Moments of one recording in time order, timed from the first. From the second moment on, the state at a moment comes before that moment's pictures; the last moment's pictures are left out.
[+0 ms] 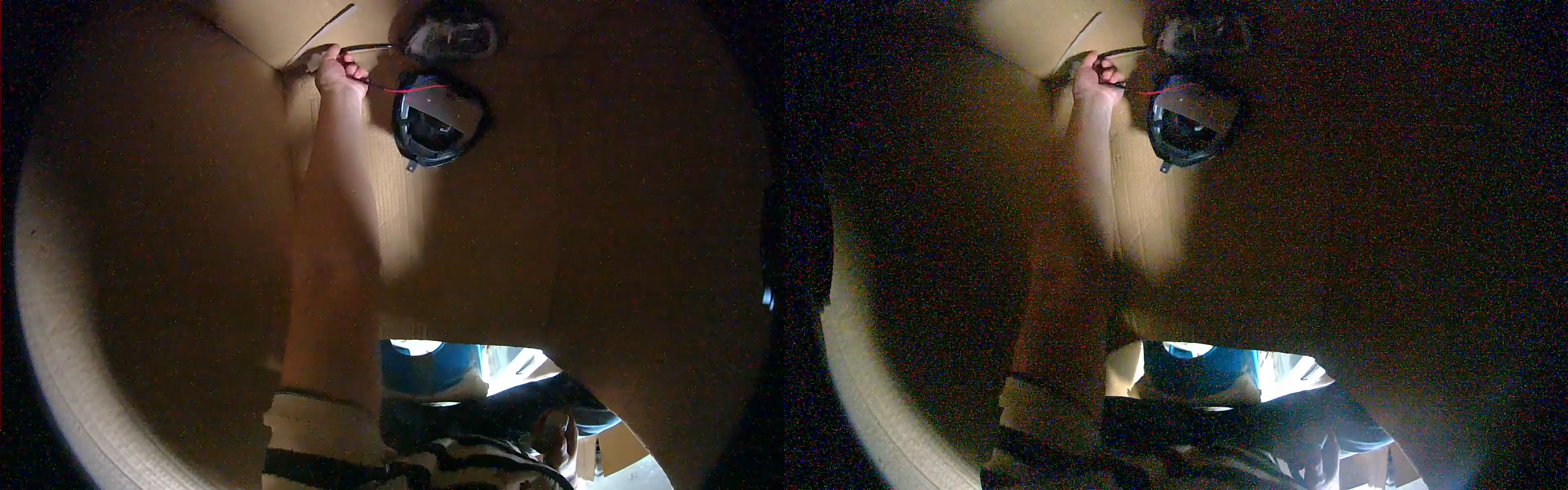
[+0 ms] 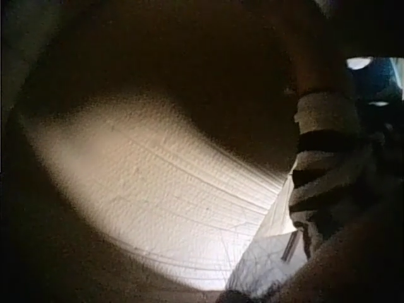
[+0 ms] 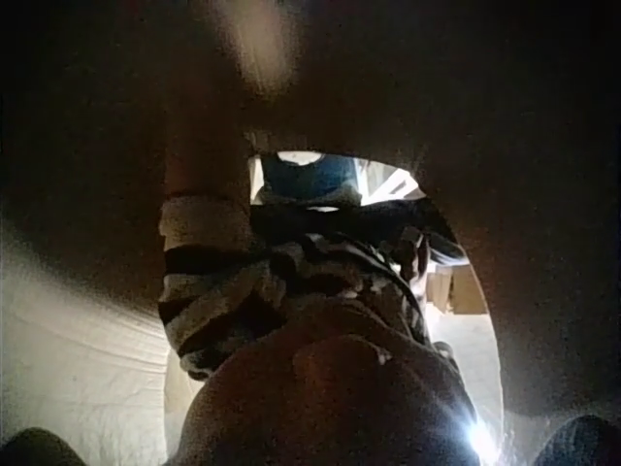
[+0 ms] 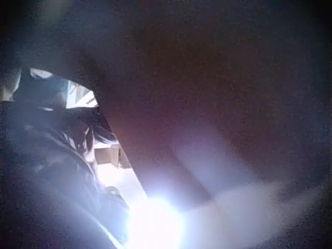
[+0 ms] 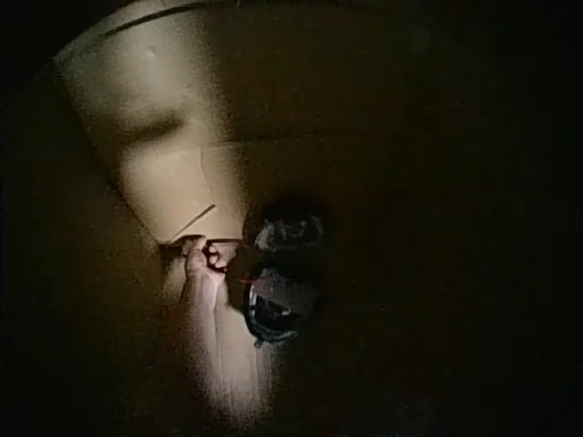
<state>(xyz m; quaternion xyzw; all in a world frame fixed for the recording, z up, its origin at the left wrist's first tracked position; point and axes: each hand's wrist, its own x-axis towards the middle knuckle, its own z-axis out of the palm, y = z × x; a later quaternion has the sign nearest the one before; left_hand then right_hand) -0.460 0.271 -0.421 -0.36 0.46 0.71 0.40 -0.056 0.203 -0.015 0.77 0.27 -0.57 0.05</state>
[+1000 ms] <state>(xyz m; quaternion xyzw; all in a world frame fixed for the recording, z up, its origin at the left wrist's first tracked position) -0.098 0.067 -0.029 0.56 0.54 0.44 0.44 0.068 0.119 0.062 0.64 0.41 -0.64 -0.14</state>
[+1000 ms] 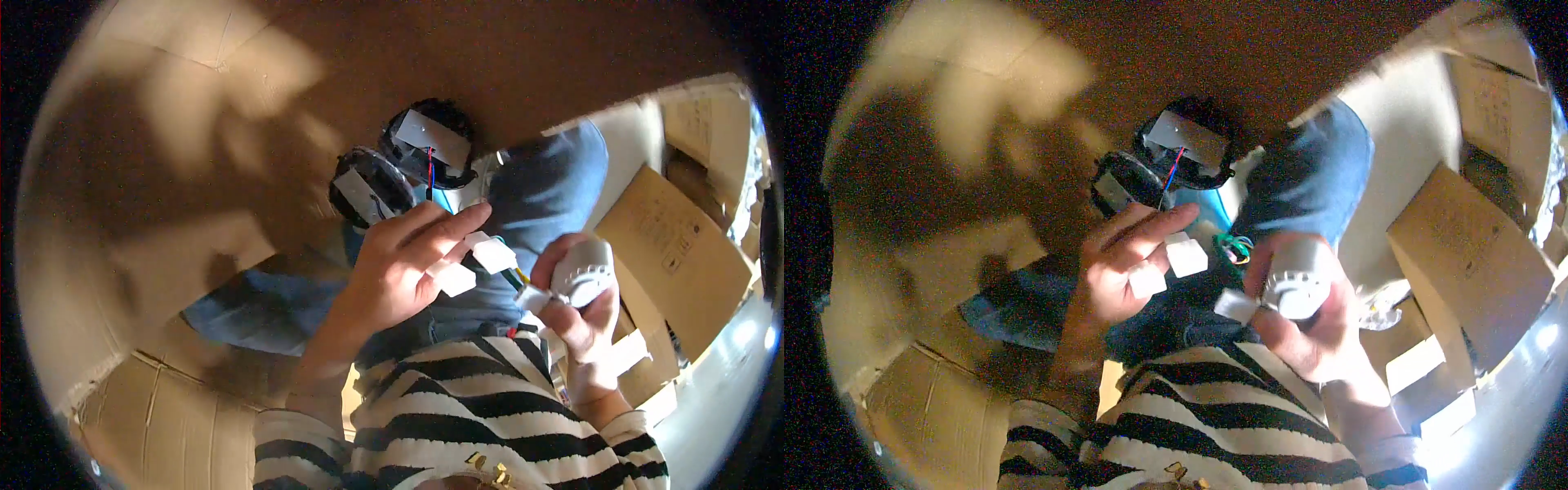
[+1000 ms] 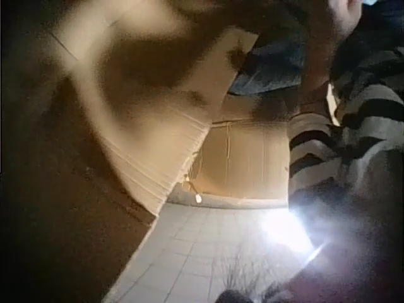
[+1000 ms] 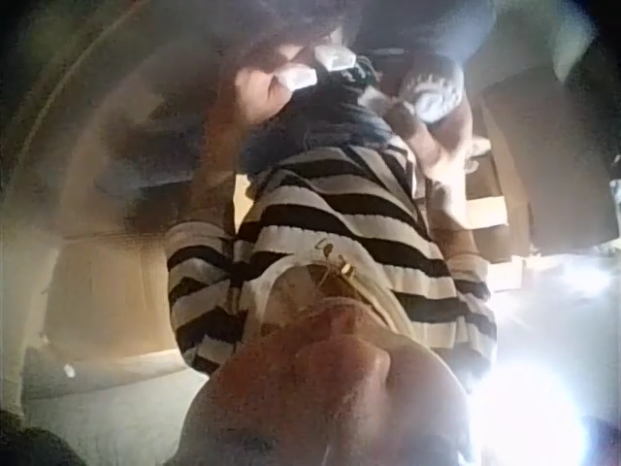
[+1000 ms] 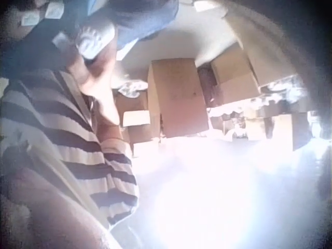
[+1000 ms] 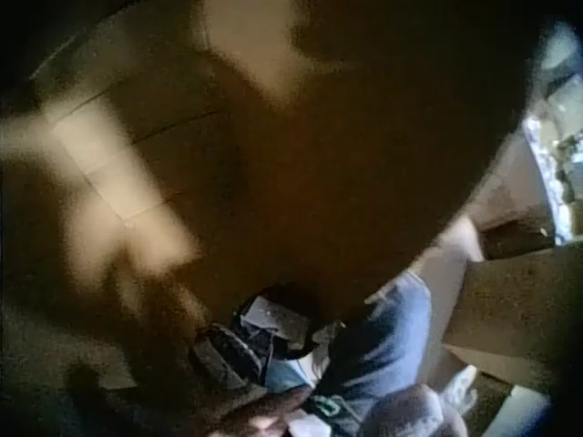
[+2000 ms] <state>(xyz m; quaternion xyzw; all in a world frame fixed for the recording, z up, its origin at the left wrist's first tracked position) 0.043 0.027 0.009 0.66 0.51 0.49 0.26 0.195 0.046 0.067 0.56 0.20 -0.66 -0.46</state>
